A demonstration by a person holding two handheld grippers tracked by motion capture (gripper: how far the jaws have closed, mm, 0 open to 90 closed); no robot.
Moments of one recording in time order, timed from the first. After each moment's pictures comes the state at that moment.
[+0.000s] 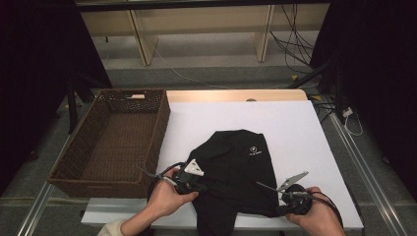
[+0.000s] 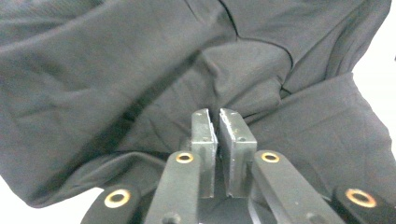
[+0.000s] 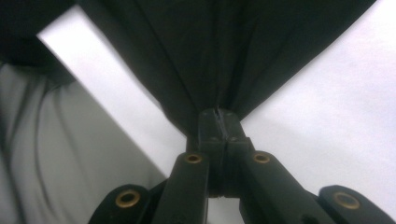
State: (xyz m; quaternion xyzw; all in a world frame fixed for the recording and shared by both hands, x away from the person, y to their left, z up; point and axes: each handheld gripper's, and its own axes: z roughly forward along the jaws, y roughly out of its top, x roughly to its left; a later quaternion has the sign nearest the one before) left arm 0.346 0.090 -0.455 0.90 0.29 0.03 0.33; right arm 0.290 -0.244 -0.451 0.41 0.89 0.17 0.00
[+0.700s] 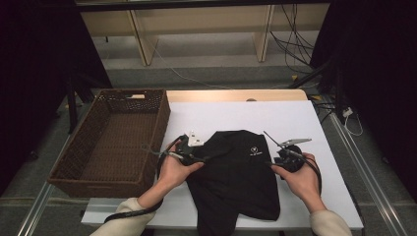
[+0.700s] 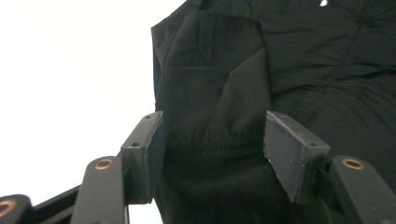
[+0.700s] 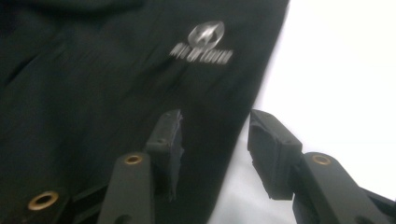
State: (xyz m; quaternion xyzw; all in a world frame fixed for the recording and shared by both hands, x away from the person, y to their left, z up) left arm 0.430 0.083 -0.461 0.87 0.32 0.17 0.34; right arm 0.397 -0.246 -0.457 0.53 0.78 0.31 0.12
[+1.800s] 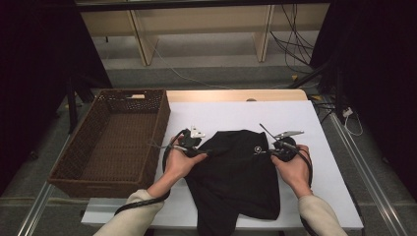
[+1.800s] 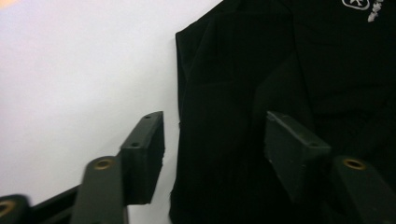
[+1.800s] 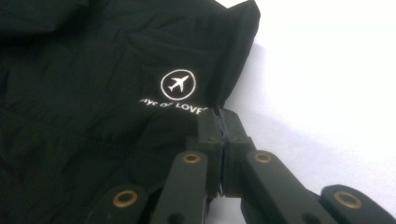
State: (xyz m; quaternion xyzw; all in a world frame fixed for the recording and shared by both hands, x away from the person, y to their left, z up) left arm 0.460 0.074 -0.473 0.85 0.37 0.15 0.35; right arm 0.426 -0.240 -0.466 0.54 0.77 0.29 0.17
